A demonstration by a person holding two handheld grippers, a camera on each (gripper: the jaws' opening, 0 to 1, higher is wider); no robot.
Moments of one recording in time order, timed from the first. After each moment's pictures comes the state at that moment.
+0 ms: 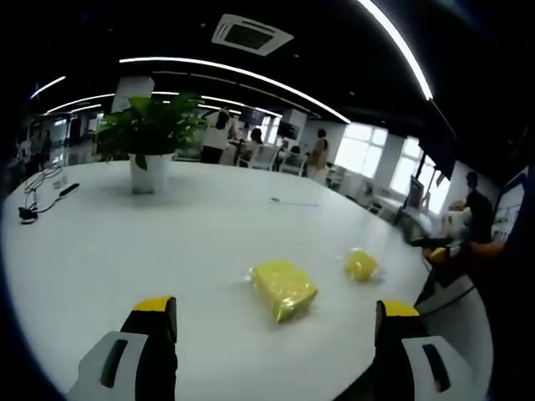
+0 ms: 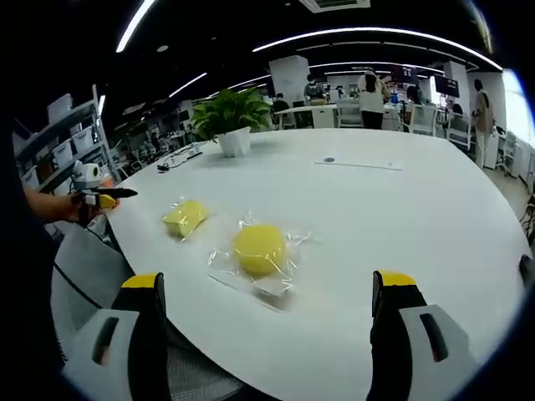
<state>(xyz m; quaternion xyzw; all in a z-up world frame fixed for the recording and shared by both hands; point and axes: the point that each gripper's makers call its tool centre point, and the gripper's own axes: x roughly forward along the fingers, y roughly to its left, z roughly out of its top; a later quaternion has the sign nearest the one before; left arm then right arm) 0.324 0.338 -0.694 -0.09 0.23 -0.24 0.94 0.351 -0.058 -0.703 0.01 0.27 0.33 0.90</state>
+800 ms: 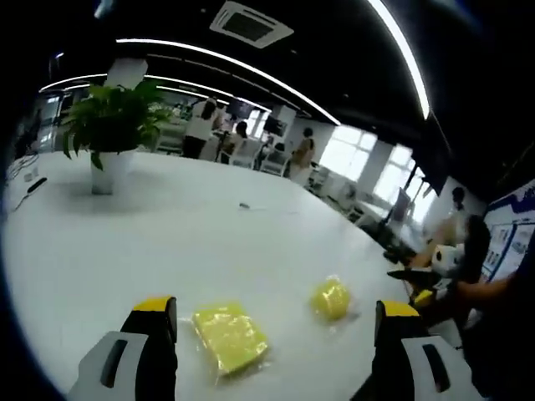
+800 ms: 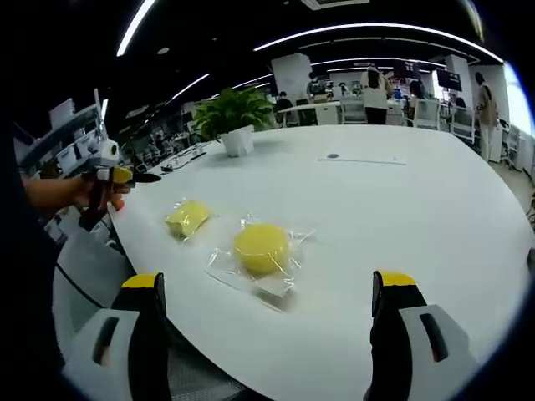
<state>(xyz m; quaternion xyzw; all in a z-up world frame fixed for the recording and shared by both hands) 0.392 0.254 -0.667 -0.13 0.25 -0.28 0.92 0.354 -0.058 -0.709 0.03 0.26 0.34 0.90</state>
